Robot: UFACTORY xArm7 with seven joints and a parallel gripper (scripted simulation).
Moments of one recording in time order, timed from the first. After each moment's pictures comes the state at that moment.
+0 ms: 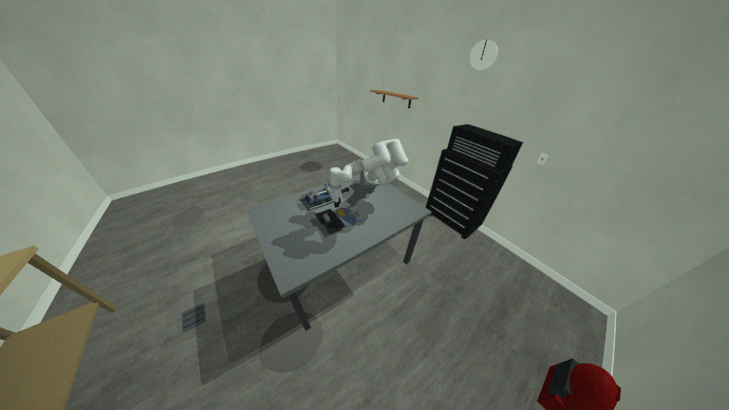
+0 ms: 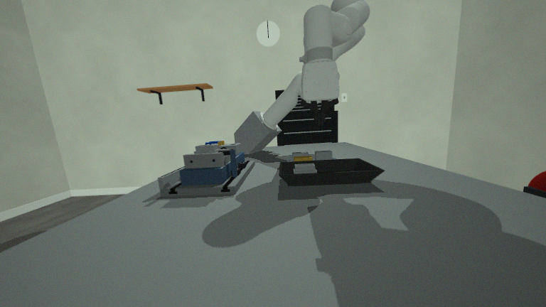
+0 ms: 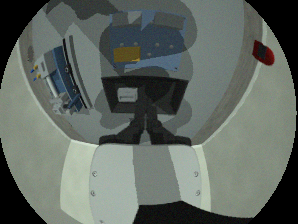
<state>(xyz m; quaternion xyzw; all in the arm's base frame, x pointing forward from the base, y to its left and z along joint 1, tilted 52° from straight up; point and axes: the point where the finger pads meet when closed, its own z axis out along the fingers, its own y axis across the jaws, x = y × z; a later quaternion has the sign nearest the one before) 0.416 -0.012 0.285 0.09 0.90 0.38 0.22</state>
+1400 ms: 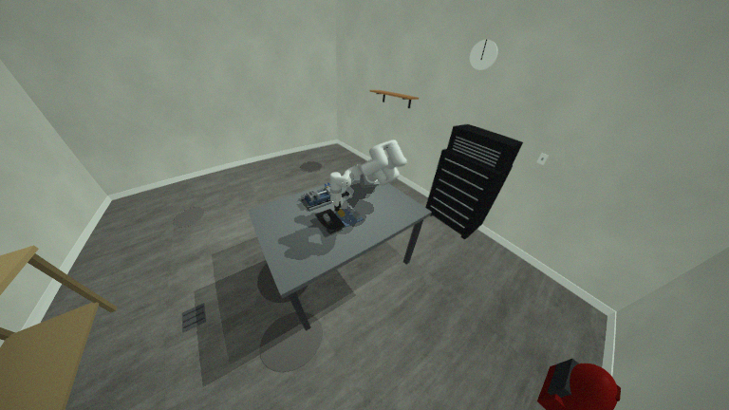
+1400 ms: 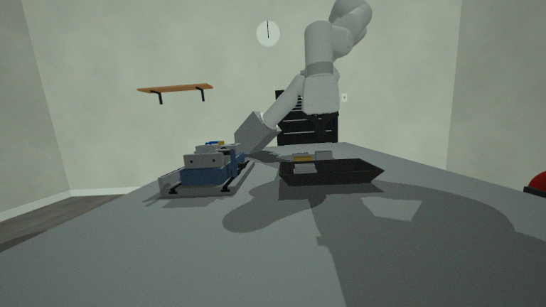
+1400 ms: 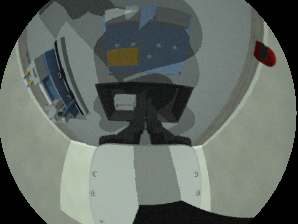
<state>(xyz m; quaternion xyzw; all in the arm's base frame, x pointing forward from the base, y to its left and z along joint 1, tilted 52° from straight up) 0.432 0.011 0.263 0.09 0.90 0.38 0.22</state>
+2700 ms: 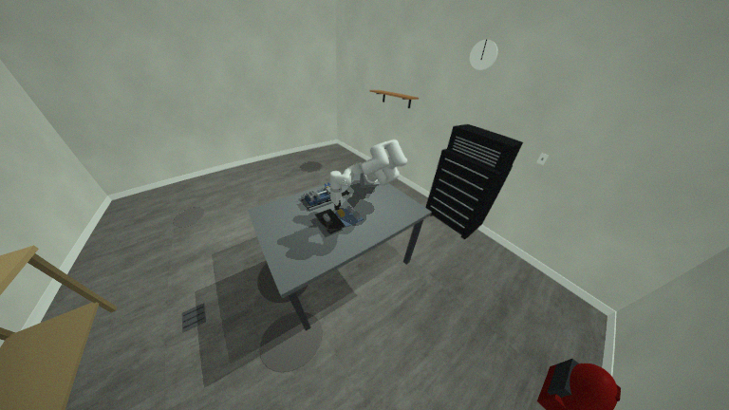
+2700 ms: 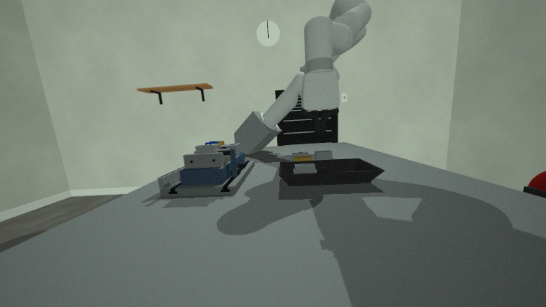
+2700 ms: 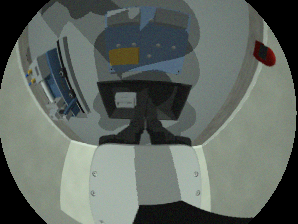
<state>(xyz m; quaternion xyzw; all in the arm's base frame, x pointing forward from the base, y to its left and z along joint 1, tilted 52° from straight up) 0.427 0.005 0.269 0.09 0.90 0.38 0.22</state>
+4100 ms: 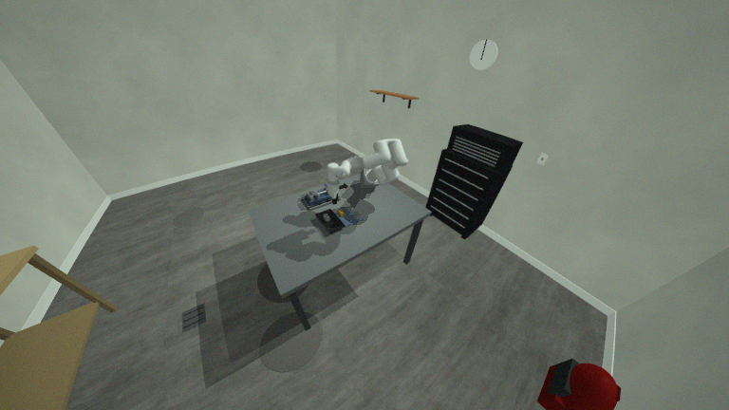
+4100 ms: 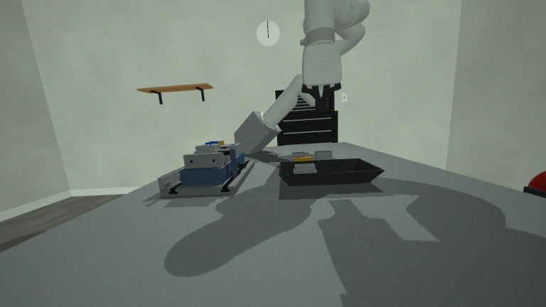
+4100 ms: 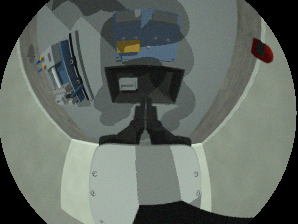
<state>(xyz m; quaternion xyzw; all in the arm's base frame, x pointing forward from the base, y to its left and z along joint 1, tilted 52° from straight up) 0.414 -0.040 0.315 0.09 0.89 0.38 0.22</state>
